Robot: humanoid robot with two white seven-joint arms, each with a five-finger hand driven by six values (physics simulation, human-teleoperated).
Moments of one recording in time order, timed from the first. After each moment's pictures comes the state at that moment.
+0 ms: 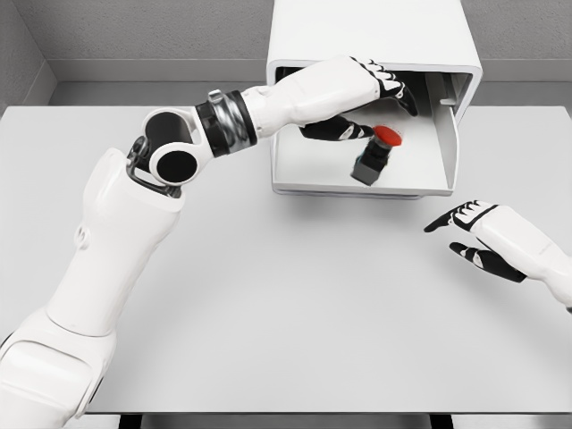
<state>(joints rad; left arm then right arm) -0.74 0.05 -0.43 -1.50 -0.55 -0.43 -0.62 0.14 -0.56 -0.15 -1.76 0.38 -0.61 0.42</state>
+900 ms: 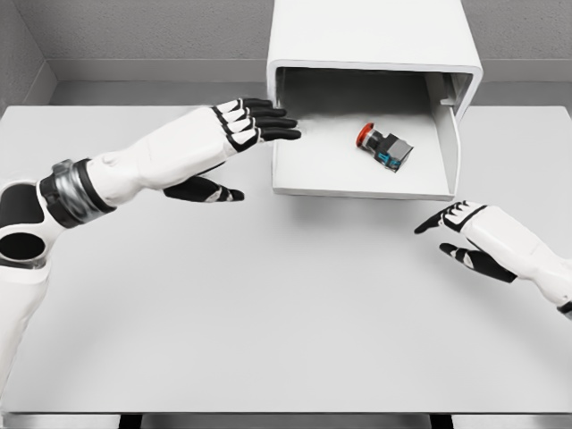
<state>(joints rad) -0.33 0.39 -0.13 -1.80 -0.29 -0.61 -0.61 0.13 -0.56 -0.12 -1.77 0.37 -0.61 0.42</state>
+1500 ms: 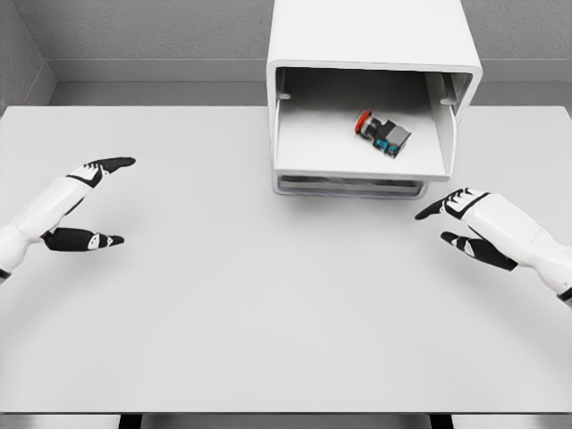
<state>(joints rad) -0.05 0.41 0.23 -1.55 -0.24 -0.61 -0.61 0.07 -0.55 -0.11 -1.74 0.38 -0.61 0.42</state>
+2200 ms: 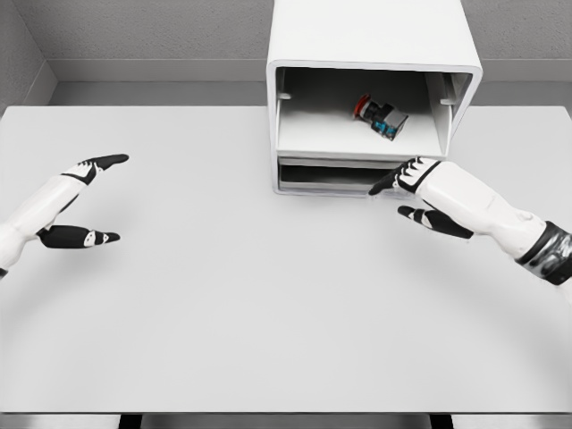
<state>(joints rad) -0.06 0.41 0.24 -1.51 -0.23 -0.61 -0.61 -0.12 -0.53 0.06 -1.72 0.40 -0.61 0.42</state>
